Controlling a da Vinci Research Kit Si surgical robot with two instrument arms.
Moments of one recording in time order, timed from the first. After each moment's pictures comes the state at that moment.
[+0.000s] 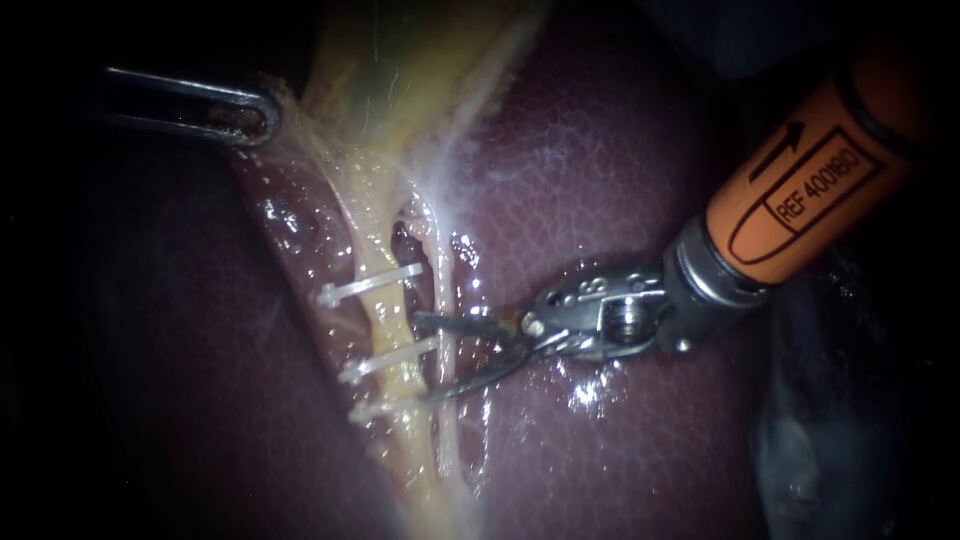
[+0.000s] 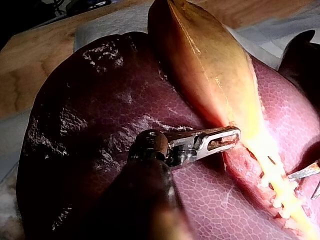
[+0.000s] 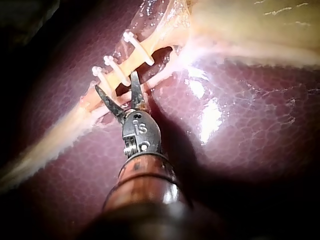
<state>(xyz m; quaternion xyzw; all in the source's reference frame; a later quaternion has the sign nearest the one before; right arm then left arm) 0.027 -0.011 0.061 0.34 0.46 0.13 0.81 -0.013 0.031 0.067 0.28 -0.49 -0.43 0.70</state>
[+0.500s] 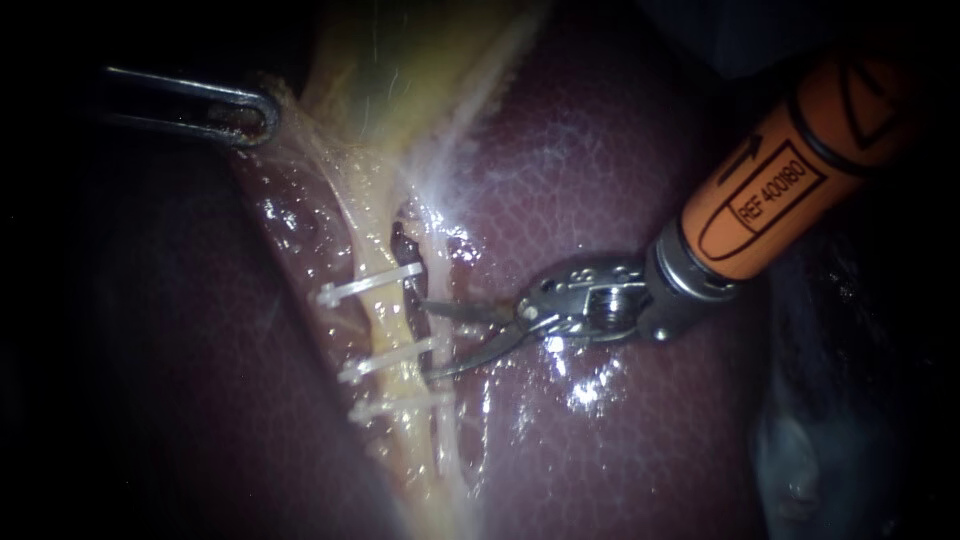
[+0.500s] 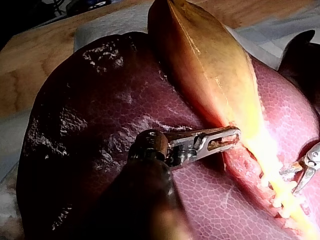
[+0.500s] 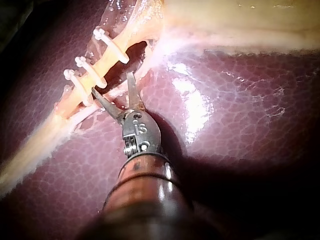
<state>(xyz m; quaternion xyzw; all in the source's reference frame) 0.027 -0.010 0.067 0.37 0.45 0.16 0.80 -0.013 0.031 0.067 0.28 -0.49 -0.43 0.70</state>
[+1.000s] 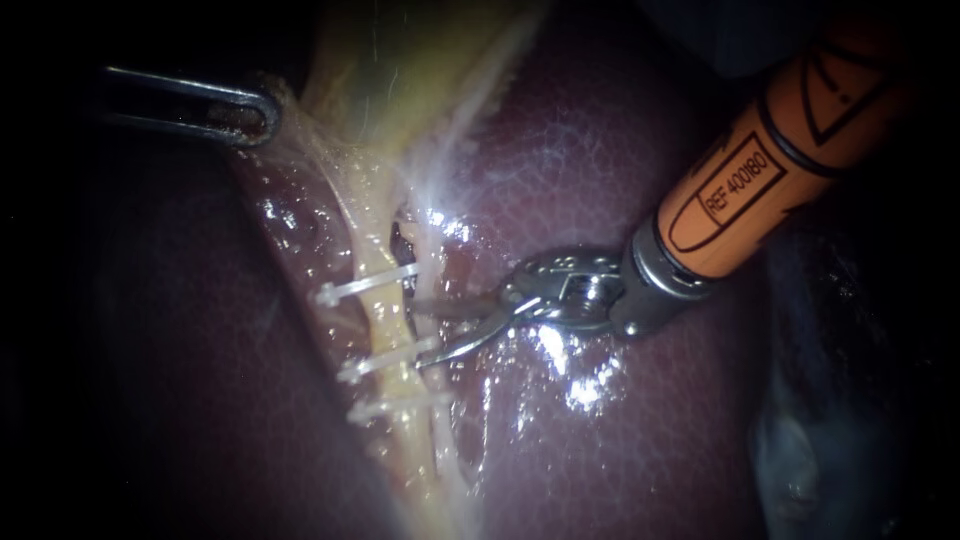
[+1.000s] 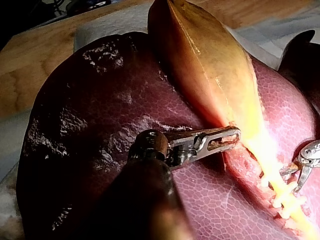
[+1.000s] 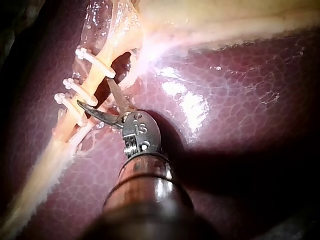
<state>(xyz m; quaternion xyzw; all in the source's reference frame) 0.029 -0.010 0.067 0.47 0.47 0.17 0.73 -0.013 0.031 0.067 0.28 -0.49 -0.43 0.70</state>
